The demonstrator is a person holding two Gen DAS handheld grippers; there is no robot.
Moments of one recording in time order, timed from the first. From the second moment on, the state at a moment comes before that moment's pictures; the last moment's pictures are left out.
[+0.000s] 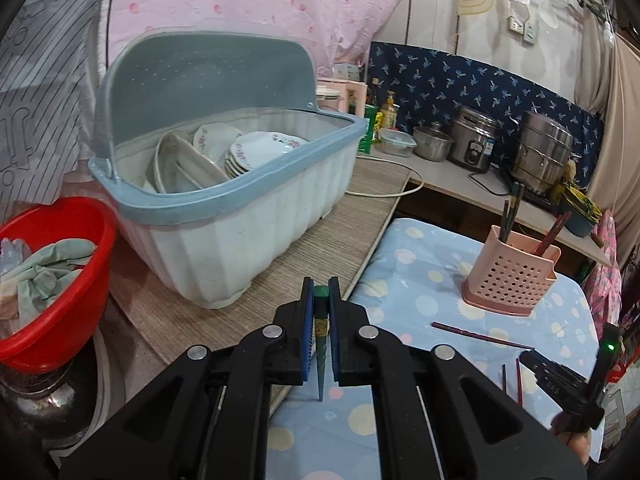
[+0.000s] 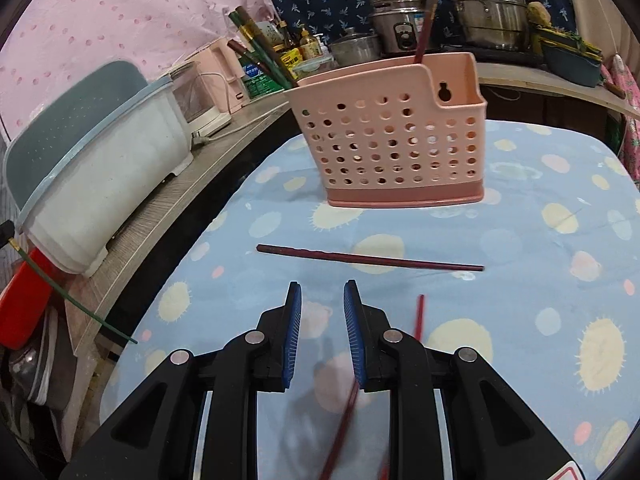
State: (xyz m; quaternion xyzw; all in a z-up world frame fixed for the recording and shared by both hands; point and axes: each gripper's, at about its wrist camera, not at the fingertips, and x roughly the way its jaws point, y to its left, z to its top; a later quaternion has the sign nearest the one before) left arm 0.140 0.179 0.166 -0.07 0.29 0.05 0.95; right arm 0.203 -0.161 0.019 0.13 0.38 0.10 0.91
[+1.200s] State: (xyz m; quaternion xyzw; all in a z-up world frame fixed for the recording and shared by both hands) left arm 0.116 0.176 0.155 -0.07 0.30 0.02 0.95; right arm 0.155 -0.103 -0.028 0.09 0.45 0.12 0.88
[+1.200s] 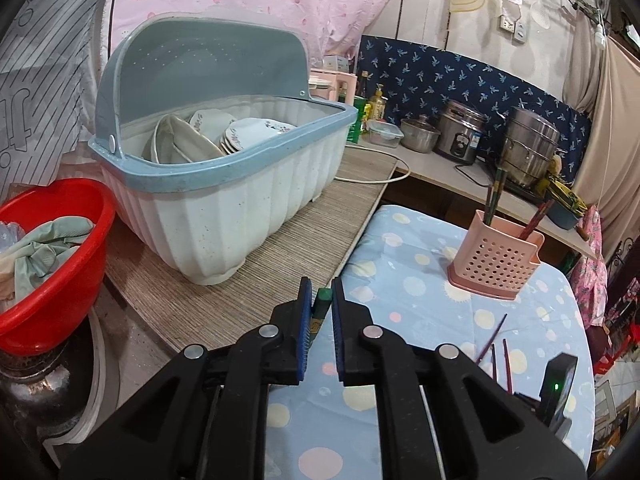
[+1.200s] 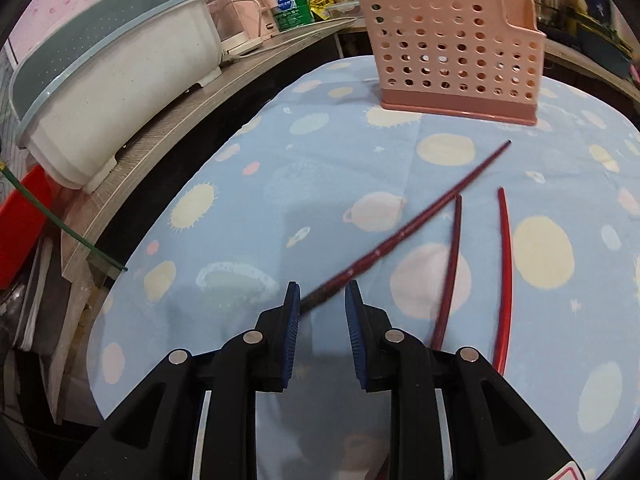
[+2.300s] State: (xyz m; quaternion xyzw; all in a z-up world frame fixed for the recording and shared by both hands) left arm 0.101 0.142 0.160 -0.06 0.30 -0.03 0.95; right arm 0.106 -0.115 -0.020 0.14 0.42 0.04 0.90
